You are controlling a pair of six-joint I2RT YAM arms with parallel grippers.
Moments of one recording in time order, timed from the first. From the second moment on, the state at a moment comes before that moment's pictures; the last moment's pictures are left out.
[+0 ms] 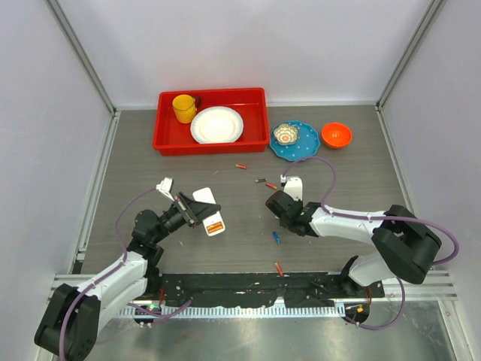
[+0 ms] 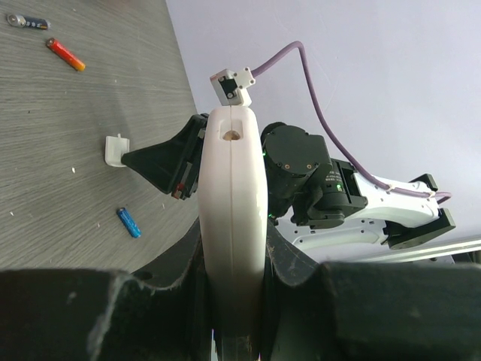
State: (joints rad) left arm -0.38 0.82 0.05 0.85 0.54 -1.31; right arm 0.87 1.42 0.63 -0.28 0.54 0.69
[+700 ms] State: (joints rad) left arm -0.38 0.82 0.05 0.85 0.54 -1.31; right arm 0.90 1.29 0.56 -0.28 0.54 0.80
